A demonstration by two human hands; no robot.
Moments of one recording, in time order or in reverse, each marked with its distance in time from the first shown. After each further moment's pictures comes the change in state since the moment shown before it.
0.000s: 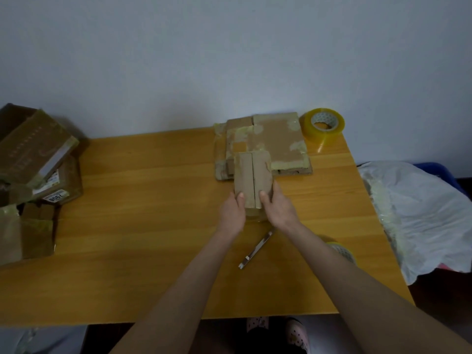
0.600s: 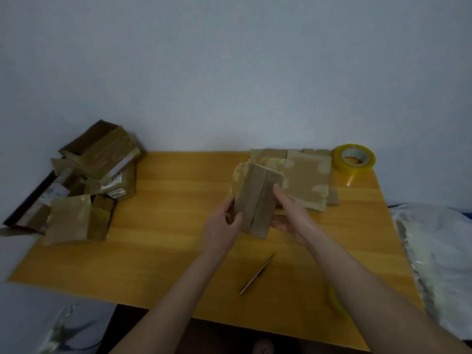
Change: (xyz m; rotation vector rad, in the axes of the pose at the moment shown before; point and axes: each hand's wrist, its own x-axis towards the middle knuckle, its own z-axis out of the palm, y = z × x) left_hand -0.065 0.001 -0.081 0.086 0.340 0.184; right_hand -0.030 -0.056 -0.029 0.698 -0.287 0.093
